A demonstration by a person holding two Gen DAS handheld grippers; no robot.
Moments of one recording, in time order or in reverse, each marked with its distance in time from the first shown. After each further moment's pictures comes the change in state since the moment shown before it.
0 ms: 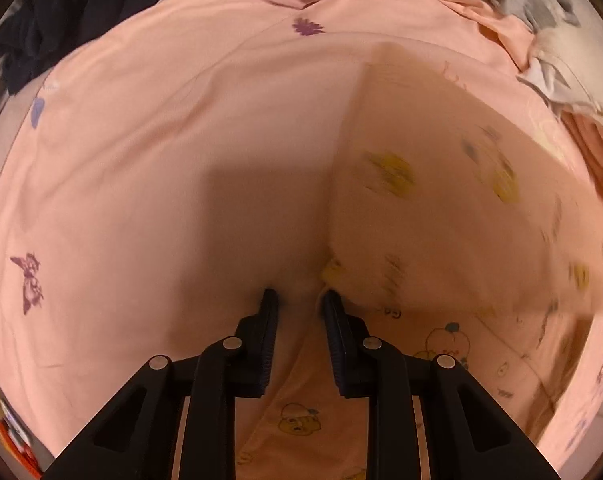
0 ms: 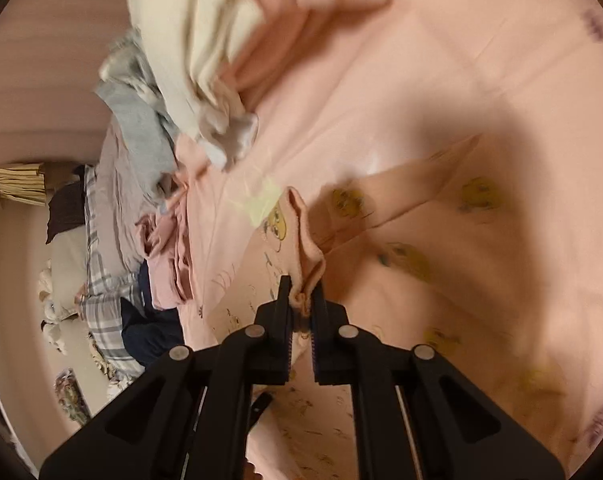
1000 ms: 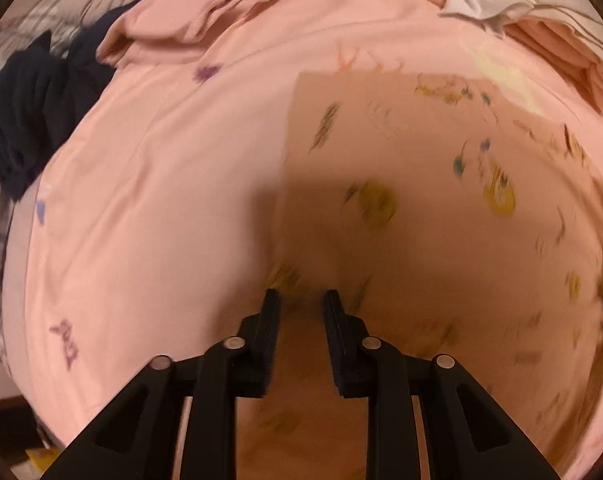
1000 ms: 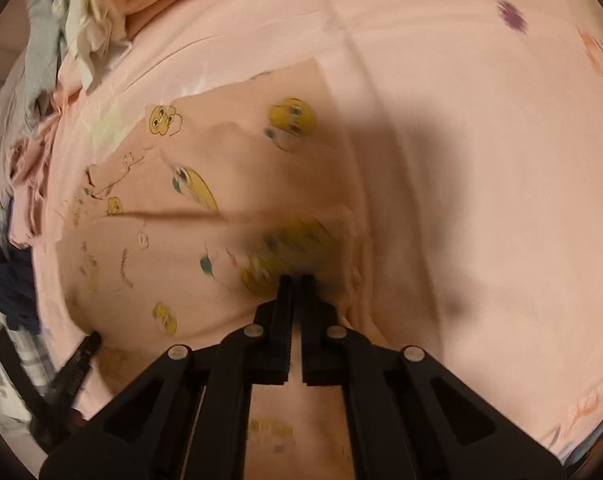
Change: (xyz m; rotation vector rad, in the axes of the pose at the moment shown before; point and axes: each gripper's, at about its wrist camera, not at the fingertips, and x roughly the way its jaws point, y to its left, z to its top) left arm -0.002 -0.060 -0.012 0.306 -0.047 0.168; right arm 0.018 -0.058 -0.038 -0.170 0.094 -0.471
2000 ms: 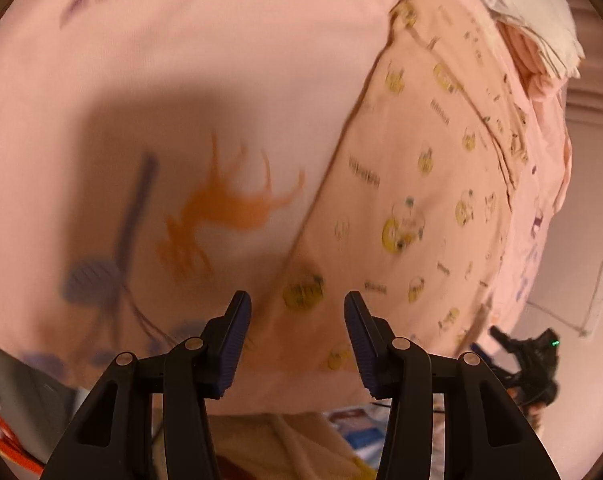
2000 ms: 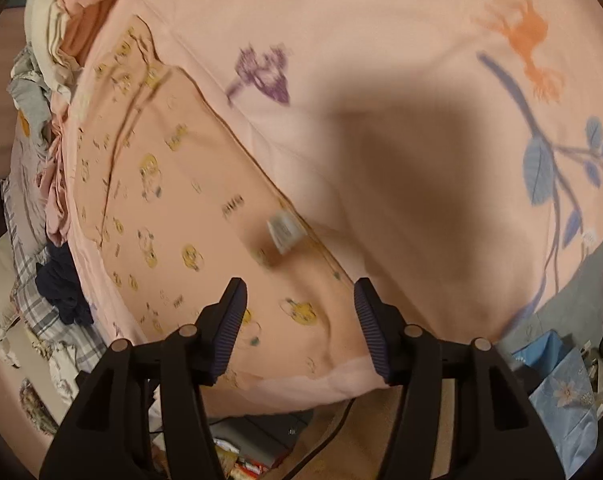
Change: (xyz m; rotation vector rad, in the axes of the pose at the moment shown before) left arm -0.007 0.131 -0.182 -0.248 0.374 -0.621; right arm -0.051 -0.143 -0.253 0.415 0.094 0.192
